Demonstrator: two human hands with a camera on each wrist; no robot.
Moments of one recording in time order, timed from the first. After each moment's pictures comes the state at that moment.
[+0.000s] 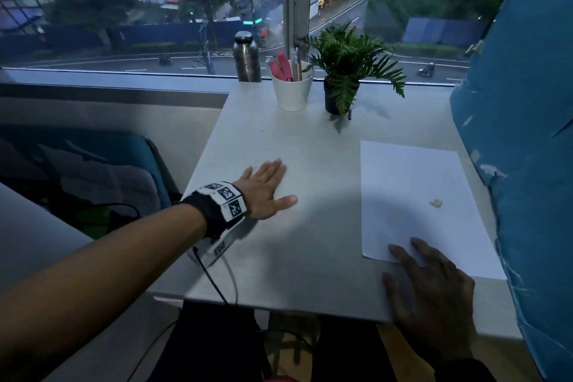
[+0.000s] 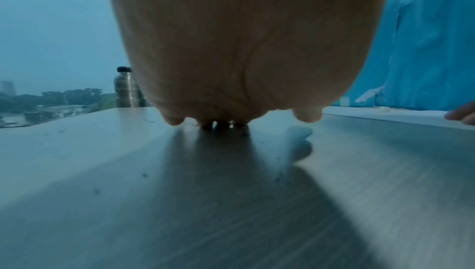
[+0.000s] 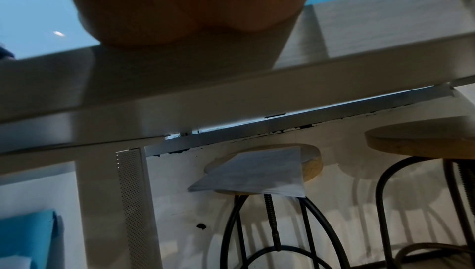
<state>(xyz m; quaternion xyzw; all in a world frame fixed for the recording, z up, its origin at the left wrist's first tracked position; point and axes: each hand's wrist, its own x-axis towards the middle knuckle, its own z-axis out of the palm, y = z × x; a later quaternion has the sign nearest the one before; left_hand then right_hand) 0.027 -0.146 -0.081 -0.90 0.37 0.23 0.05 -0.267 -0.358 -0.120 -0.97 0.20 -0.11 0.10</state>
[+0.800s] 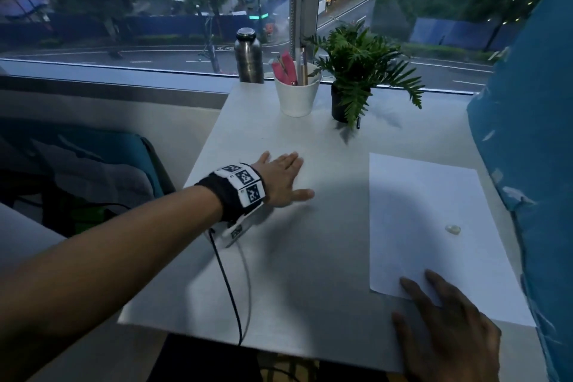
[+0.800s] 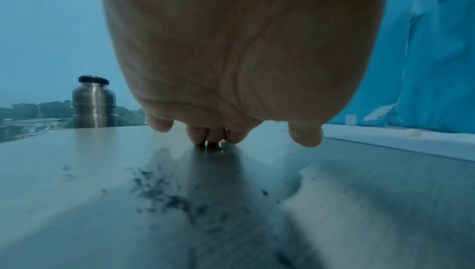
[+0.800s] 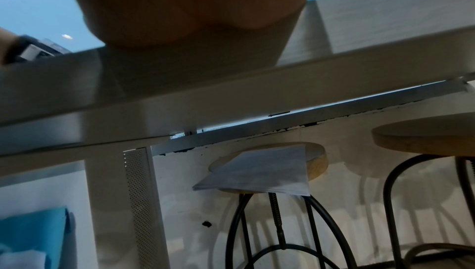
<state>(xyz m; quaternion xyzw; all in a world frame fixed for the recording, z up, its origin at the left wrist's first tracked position) 0.065 -0.199 -0.057 -0.89 0.39 0.22 0.09 -0.262 -0.360 -0.098 -0.96 0.24 -0.07 0.09</state>
